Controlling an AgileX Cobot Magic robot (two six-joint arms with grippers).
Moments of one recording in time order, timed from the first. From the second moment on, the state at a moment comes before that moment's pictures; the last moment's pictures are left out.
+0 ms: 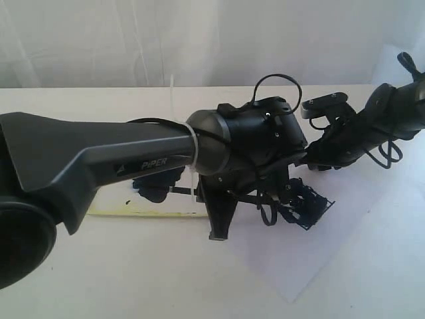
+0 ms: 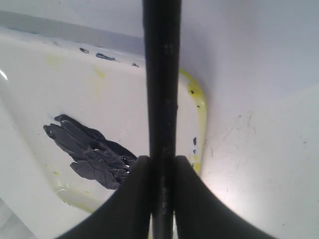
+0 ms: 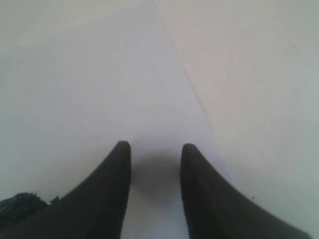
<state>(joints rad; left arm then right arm) -1.03 2.25 -1.88 0.55 1.32 0.40 0.09 2.08 -1.24 0.44 0.33 -0.63</state>
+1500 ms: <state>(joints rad) -1.03 2.28 -1.88 0.64 1.29 0.37 0.09 2.08 -1.24 0.44 0.32 -0.63</state>
